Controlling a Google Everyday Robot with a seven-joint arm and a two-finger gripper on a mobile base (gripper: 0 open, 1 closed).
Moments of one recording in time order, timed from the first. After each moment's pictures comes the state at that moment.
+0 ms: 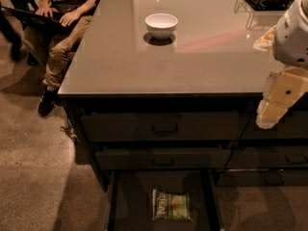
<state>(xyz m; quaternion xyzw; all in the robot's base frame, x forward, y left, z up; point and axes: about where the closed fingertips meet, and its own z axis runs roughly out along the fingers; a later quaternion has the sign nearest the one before) 0.438 -0.217 0.976 -0.60 0.78 -0.03 0.16</state>
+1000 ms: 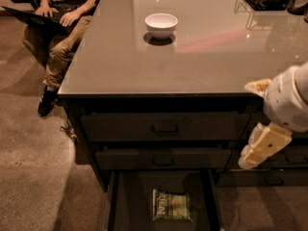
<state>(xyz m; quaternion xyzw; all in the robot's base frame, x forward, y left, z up) 0.413 -0.211 0.892 -0.58 0.78 0.01 0.23</state>
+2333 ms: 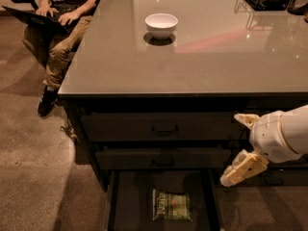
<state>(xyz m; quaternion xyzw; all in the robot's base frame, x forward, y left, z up) 0.417 -0.206 0.794 -0.52 0.80 0.10 0.29</state>
